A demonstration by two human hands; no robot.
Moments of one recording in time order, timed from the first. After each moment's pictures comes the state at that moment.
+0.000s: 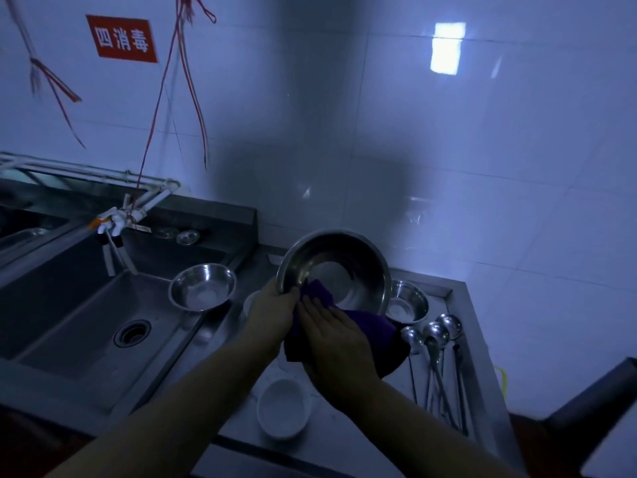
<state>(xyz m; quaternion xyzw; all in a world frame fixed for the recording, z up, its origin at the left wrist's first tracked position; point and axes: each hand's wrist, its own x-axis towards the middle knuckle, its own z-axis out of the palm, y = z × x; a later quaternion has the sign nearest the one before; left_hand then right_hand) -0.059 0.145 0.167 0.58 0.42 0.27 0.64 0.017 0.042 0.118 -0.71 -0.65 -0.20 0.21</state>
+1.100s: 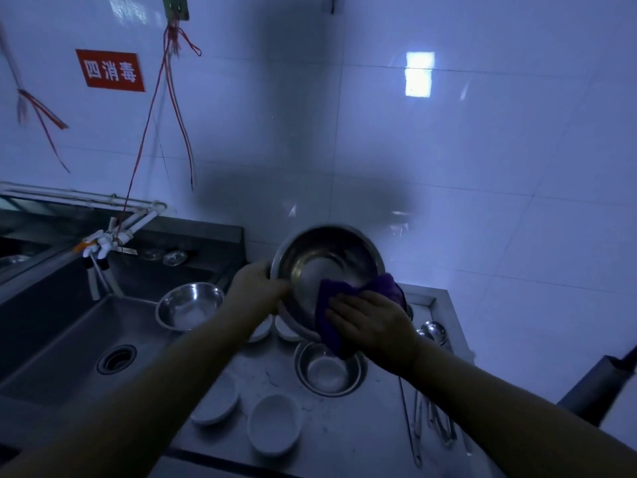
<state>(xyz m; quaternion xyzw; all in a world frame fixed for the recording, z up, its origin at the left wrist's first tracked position) -0.070 0.147 0.222 0.75 0.35 0.26 0.49 0.095 0.005 0.164 -0.49 -0.74 -0.43 0.13</state>
